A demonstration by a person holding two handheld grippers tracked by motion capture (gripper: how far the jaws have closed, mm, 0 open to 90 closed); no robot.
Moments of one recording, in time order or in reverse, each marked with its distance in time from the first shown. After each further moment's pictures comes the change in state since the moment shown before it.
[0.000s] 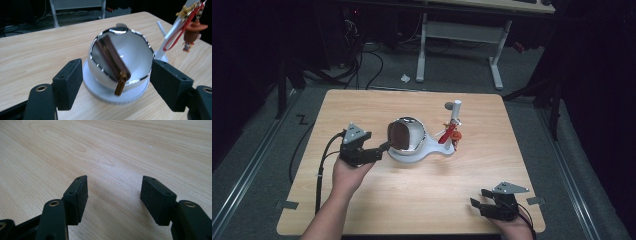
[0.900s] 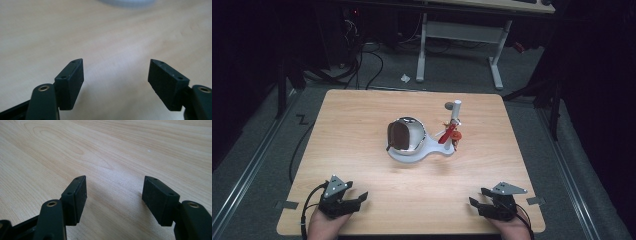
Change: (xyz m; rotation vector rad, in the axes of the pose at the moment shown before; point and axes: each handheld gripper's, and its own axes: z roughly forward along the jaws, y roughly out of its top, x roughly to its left) left arm 0.006 -0.138 -0.050 0.188 -0.023 0.000; right arm 0.004 0.000 0.003 -0.024 -0.035 -0.022
